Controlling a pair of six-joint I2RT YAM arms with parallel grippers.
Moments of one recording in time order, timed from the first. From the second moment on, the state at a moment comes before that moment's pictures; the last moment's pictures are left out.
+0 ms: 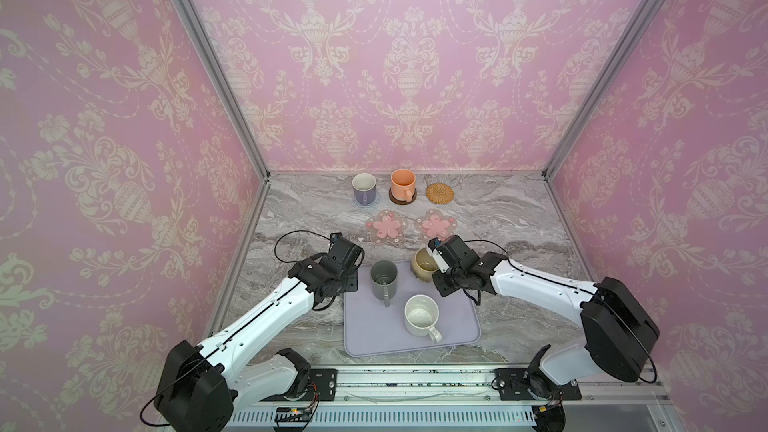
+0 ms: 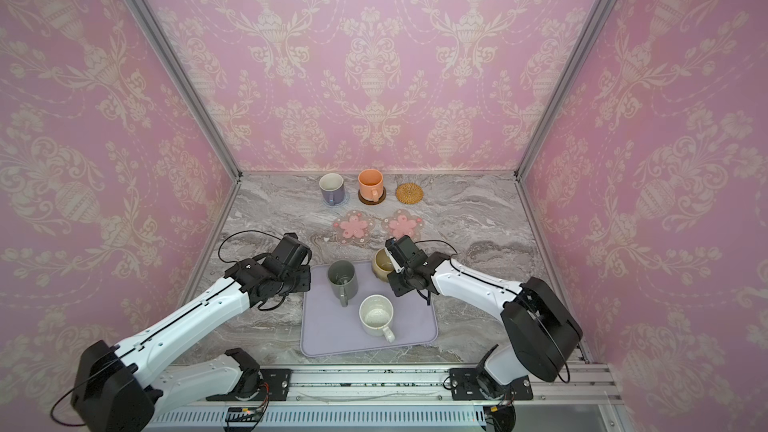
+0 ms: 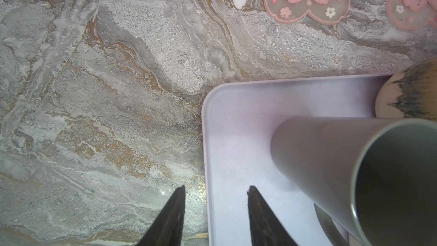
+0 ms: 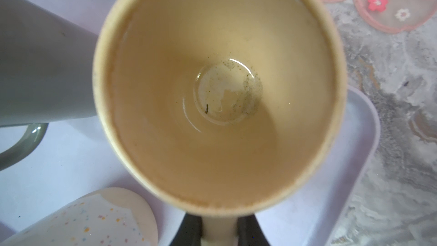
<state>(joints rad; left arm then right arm) -0.57 1.13 0.82 -0.80 -0.24 -0.60 0.70 1.47 0.86 -0.48 0.03 0.24</state>
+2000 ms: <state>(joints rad) -0.36 1.59 1.17 -0.67 -0.17 -0.49 0.32 1.81 1.45 -0.61 0.08 0.26</state>
